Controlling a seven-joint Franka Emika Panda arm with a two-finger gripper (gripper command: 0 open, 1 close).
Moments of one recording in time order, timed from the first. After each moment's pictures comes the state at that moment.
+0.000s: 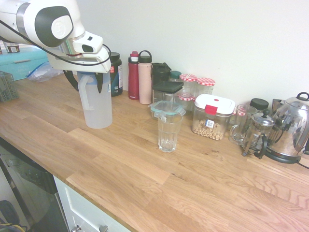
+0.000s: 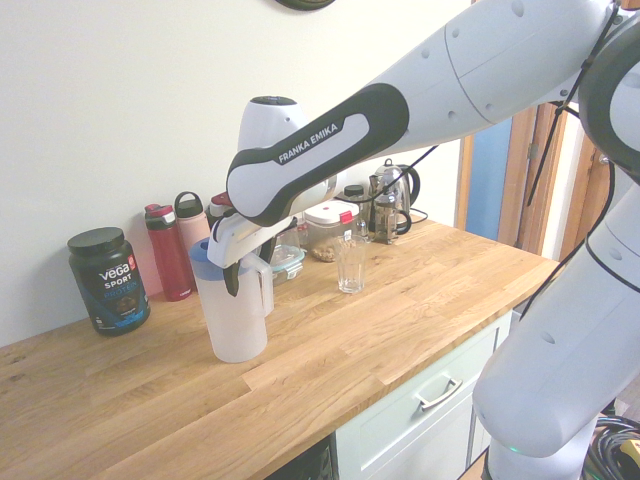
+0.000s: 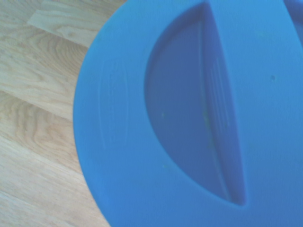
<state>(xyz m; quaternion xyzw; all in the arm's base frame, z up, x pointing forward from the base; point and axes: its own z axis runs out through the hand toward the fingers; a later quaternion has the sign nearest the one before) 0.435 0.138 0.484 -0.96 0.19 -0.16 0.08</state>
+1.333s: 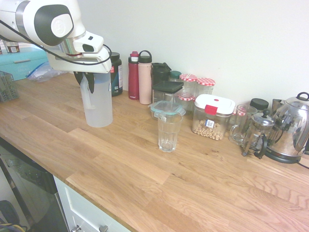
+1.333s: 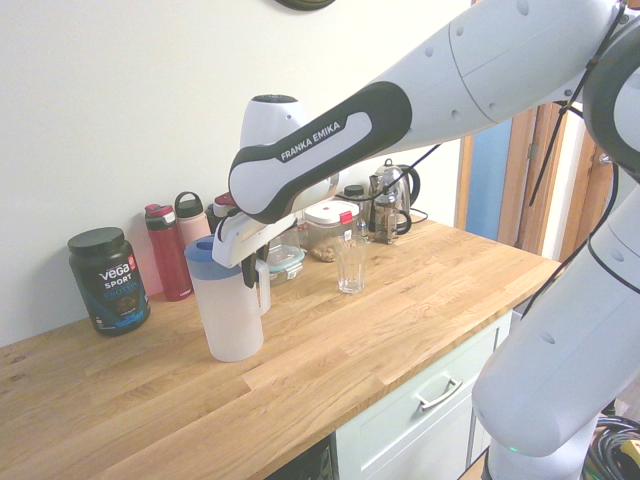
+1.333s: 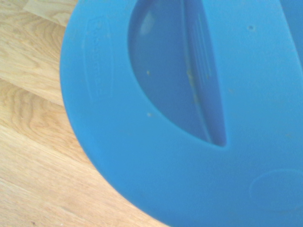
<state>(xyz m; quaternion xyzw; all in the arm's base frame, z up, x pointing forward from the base) 0.432 0.134 0.485 -0.97 0.19 -0.15 0.07</state>
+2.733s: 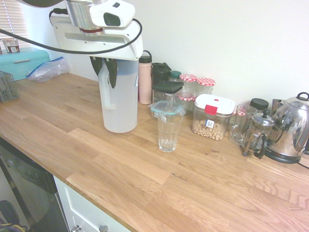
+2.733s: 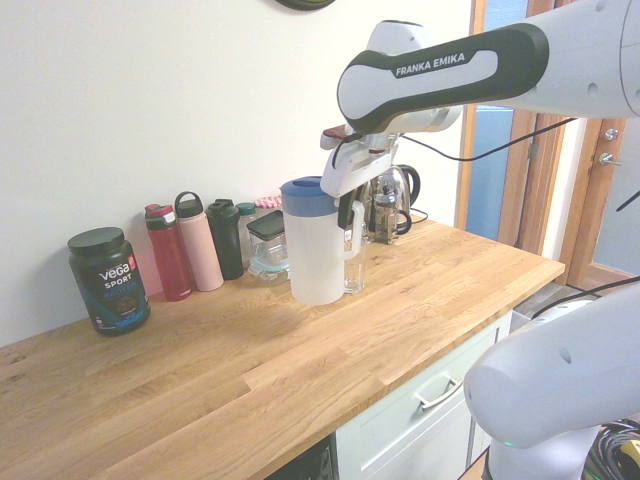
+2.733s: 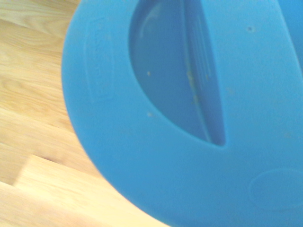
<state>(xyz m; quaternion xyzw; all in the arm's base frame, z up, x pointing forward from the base) 0.338 -0.053 0.570 -0.95 0.25 -0.16 0.08</state>
